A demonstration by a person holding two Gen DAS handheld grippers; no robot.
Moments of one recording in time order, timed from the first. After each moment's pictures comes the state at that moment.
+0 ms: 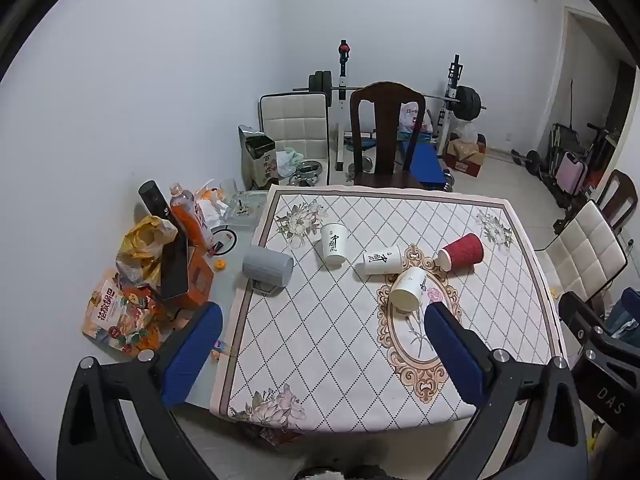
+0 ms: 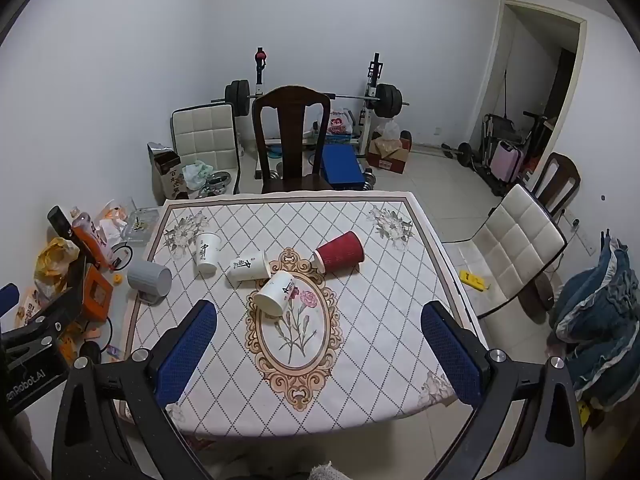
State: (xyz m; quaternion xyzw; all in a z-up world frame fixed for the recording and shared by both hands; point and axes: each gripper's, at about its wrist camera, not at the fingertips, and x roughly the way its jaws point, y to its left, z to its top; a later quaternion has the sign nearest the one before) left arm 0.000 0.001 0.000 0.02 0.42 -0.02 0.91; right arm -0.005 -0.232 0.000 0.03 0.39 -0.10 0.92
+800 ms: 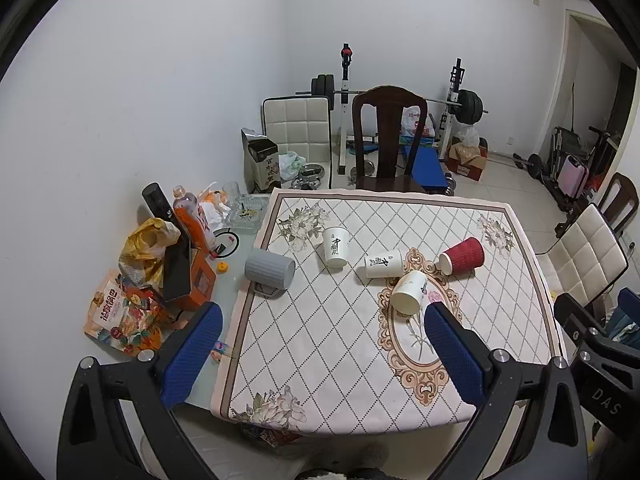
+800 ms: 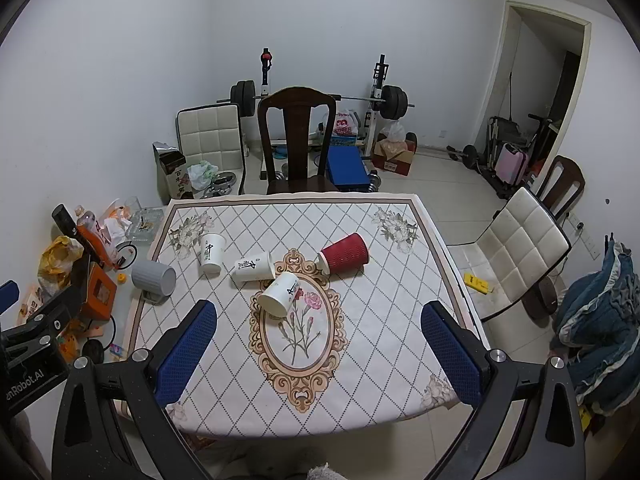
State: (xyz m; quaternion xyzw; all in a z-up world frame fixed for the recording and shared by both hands) left arm 0.001 0.000 0.006 0.02 0.41 -0.02 0.91; right arm -0.004 -0.228 0.006 0.03 0.39 -0.10 0.91
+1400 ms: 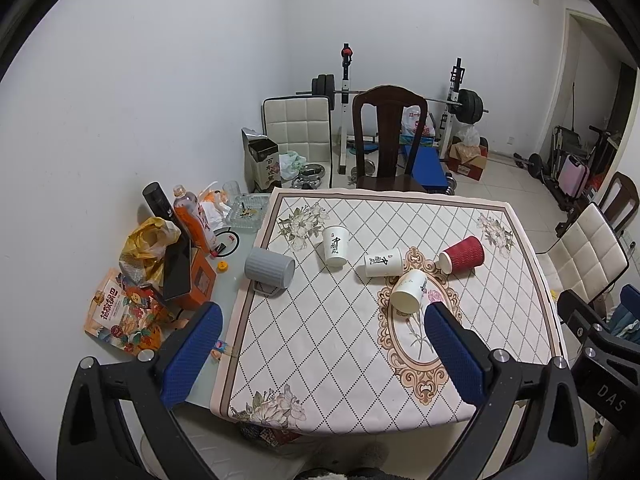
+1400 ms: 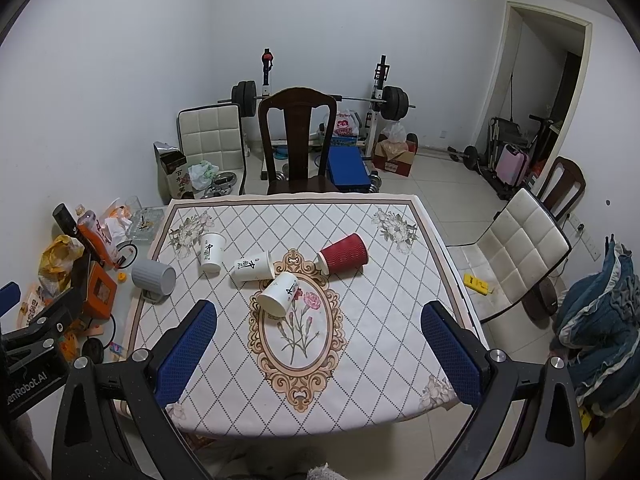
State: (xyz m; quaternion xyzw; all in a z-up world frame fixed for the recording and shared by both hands) left arm 0.001 0.000 0.007 0.02 0.41 -0.02 0.91; right arm -0.005 -0.230 0.007 0.03 0.39 -0.10 0.91
